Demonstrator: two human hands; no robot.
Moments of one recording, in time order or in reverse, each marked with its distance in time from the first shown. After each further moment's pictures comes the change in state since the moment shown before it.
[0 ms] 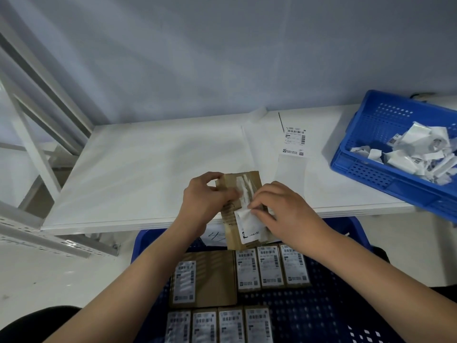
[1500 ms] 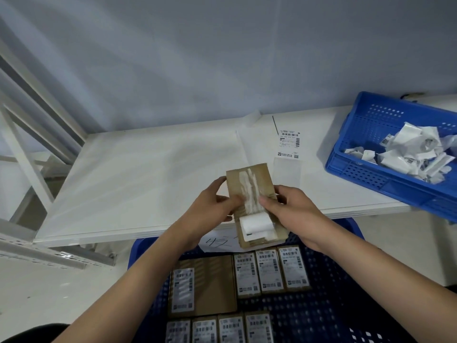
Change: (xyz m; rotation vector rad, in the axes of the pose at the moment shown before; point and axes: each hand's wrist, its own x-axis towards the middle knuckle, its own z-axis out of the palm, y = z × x) left_hand -0.013 0.010 0.002 0.083 -0.325 0.028; right_hand 0.004 0.005 -0.011 0.753 -0.003 0.771
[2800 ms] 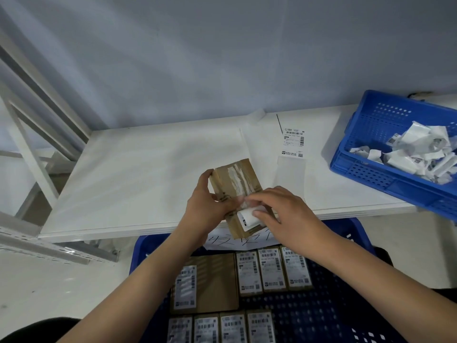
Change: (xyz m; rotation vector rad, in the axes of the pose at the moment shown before) left_hand 0.012 -0.018 0.001 -0.069 0.266 0.050; right_hand -0.005 0.010 0.009 -0.596 -0.057 -0.613
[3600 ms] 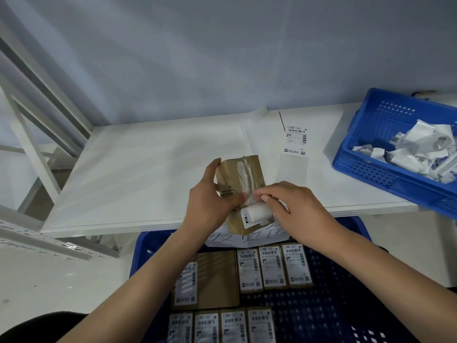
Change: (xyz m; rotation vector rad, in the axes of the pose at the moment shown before) left_hand -0.007 0.009 -0.001 0.255 0.078 0.159; right_hand -0.001 -0.010 -0.014 0.002 0.064 0.045
